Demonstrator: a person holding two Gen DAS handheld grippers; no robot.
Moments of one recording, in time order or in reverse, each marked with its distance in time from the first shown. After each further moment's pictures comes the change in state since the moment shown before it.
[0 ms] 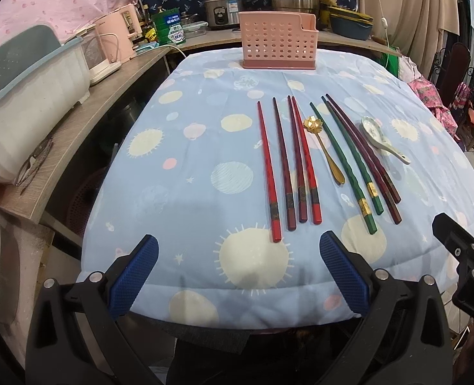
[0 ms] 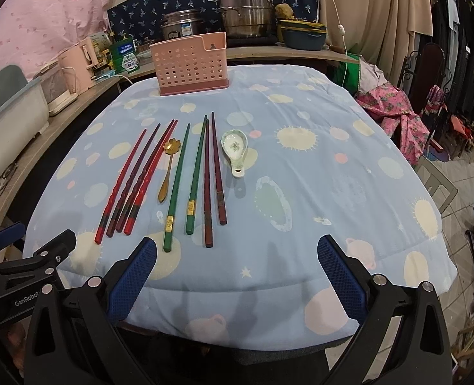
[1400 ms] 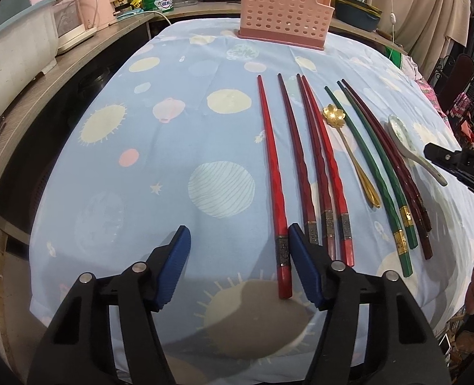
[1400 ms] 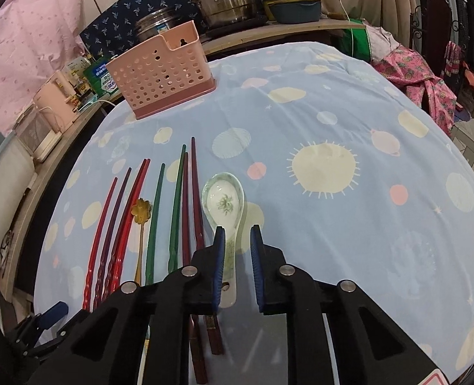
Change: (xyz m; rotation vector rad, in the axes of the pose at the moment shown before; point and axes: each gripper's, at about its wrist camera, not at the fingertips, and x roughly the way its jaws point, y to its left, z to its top) left arm 0.080 0.015 0.021 -0.057 0.095 -0.115; right arm 0.114 -0.027 0.072 0.187 0.068 0.132
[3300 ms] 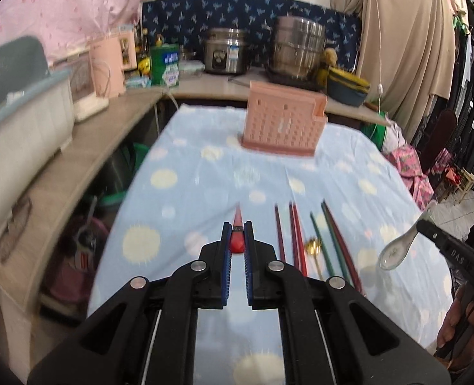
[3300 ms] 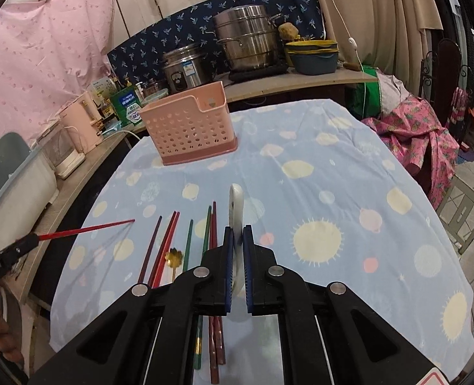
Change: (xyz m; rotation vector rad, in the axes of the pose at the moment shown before) left arm -0.101 0.033 0.103 -0.031 -0.288 -0.063; right arm -0.067 0.011 0.049 -0.092 -0.175 0.045
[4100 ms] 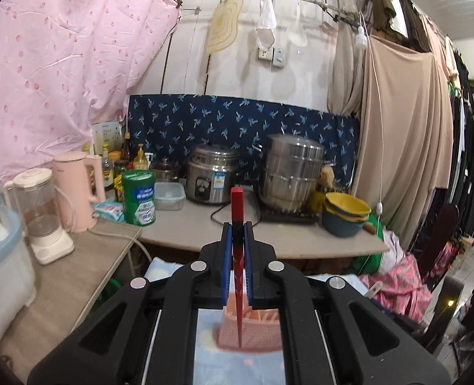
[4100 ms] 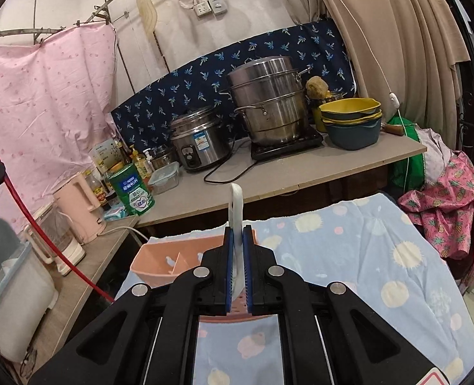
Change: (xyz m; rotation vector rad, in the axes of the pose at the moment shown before) left arm 0.054 -0.023 0.254 -0.048 -0.430 -0.058; right arm 0.131 0.036 0.209 0.038 -0.221 0.088
